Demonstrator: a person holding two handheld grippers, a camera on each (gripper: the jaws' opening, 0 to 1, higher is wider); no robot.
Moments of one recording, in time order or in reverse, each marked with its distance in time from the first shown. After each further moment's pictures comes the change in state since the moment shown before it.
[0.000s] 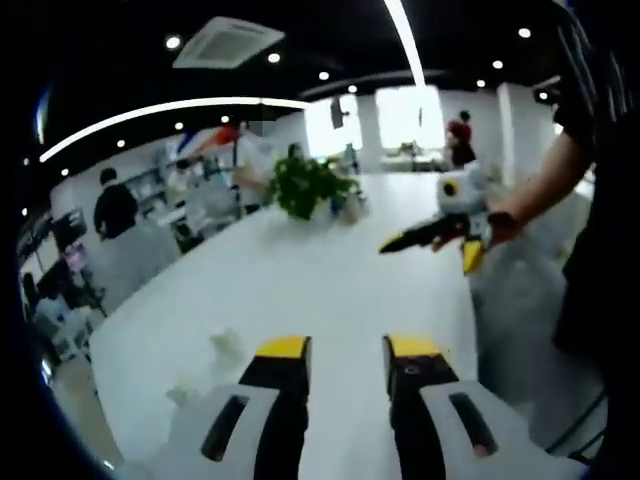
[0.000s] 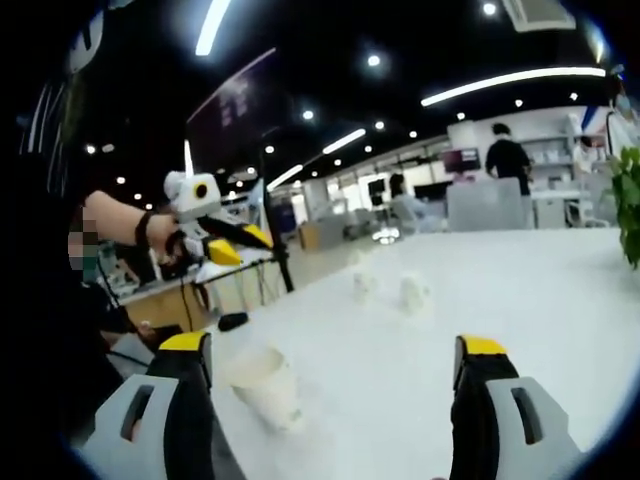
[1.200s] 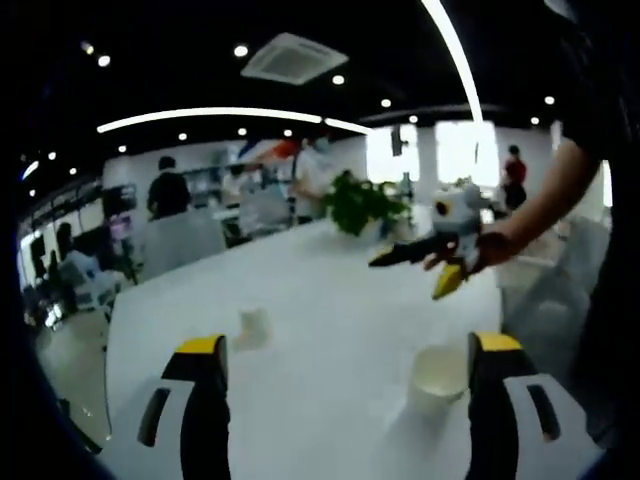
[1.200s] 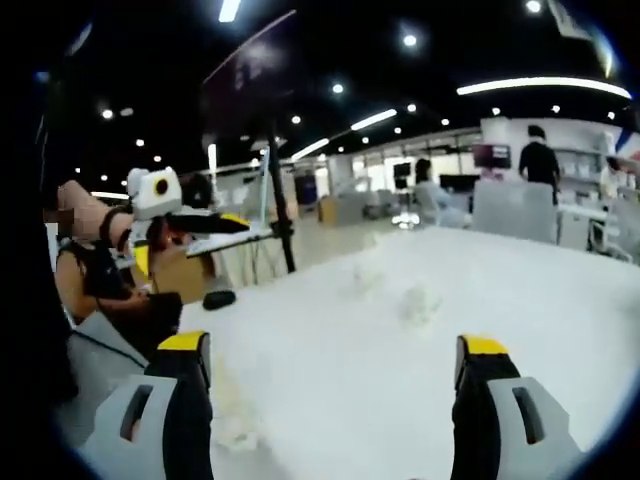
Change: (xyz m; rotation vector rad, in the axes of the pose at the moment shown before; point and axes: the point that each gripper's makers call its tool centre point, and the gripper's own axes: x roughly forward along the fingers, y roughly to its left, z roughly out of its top) left arm -0.012 0.007 -0.032 -0.176 -0.093 0.204; right arm 0.098 -0.048 0.009 -0.129 0.114 0.070
